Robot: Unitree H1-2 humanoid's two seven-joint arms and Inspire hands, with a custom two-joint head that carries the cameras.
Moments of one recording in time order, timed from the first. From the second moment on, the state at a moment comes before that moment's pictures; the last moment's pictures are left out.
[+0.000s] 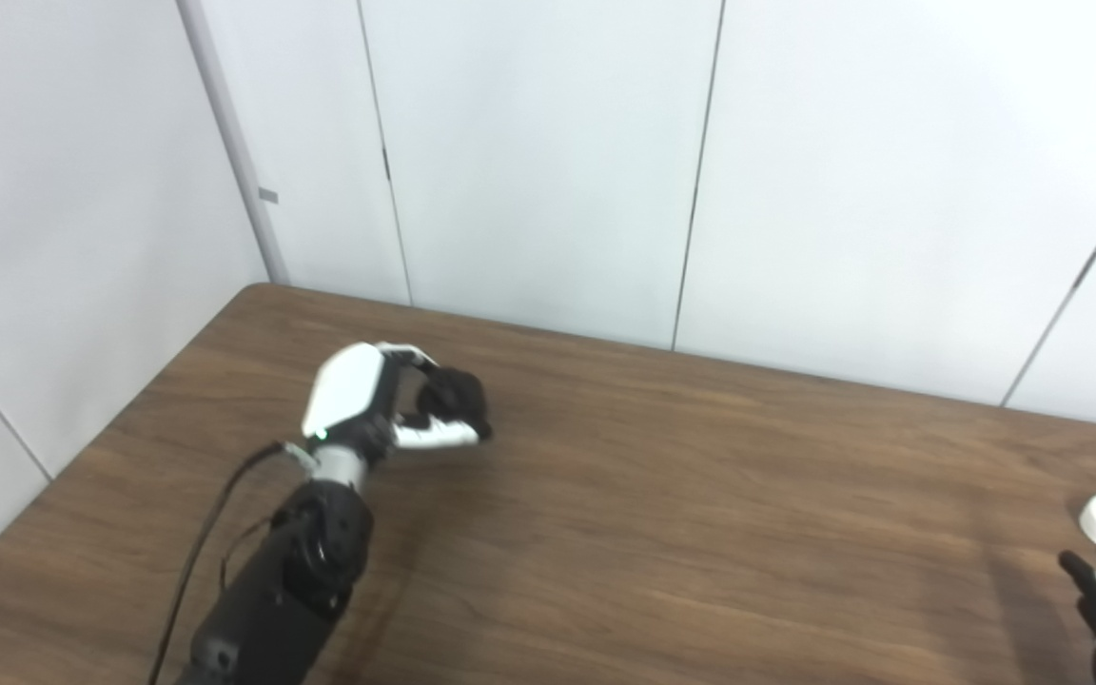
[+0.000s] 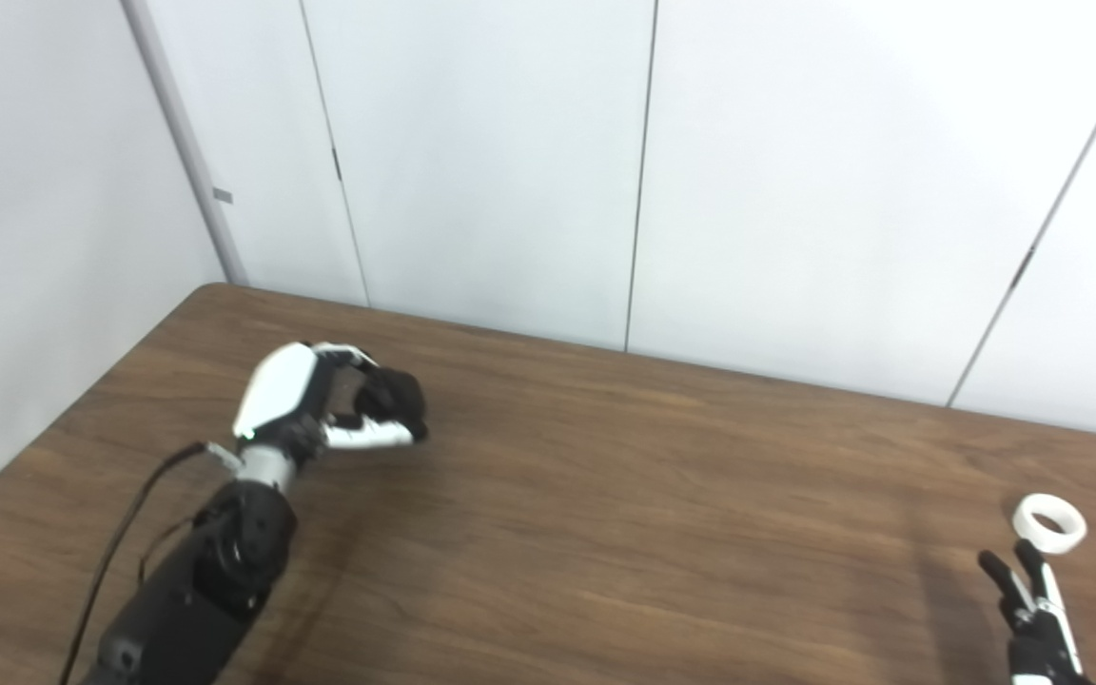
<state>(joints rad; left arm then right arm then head) -0.27 0.42 -0.12 0.06 0.56 0.30 0.15 0.12 -0.19 -0.12 -0.09 0.01 -0.23 0.09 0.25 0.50</state>
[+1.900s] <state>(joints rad) 0.02 0.20 -0.38 -0.11 0.83 0.02 0.11 0.13 -0.05 -0.03 -0.18 -0.18 -0.09 -0.03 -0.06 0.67</state>
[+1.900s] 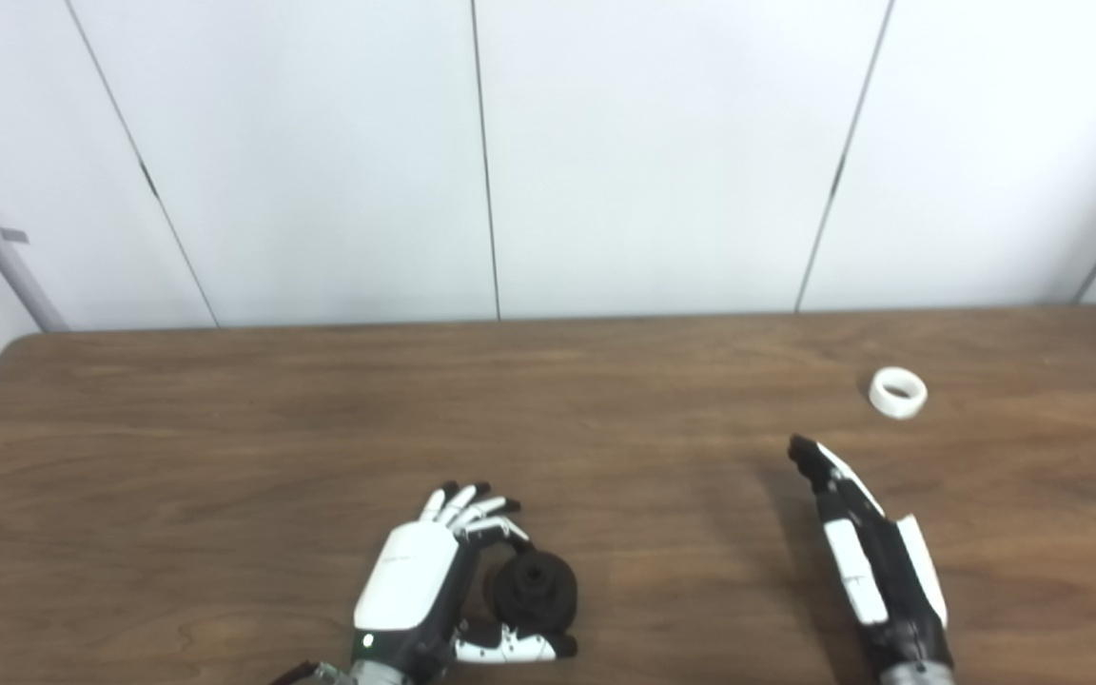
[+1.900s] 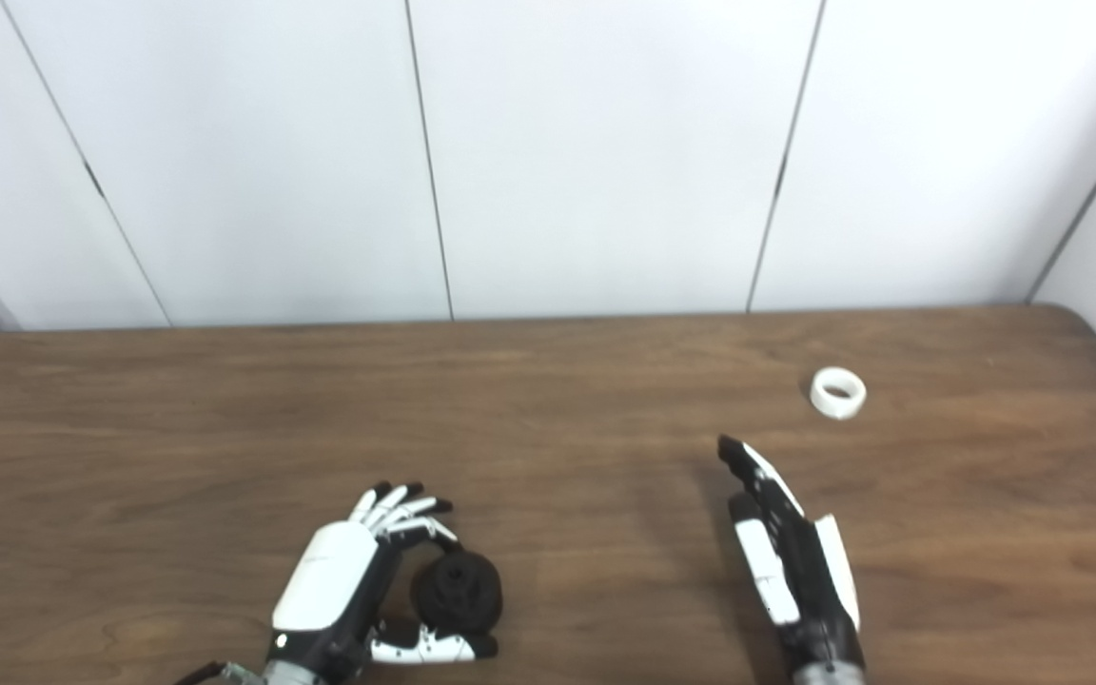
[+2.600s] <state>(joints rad) 0.04 0.20 -0.36 -0.11 0.85 0.00 0.11 -0.06 -0.25 -0.10 -0.23 -0.50 0.18 -0.07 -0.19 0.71</state>
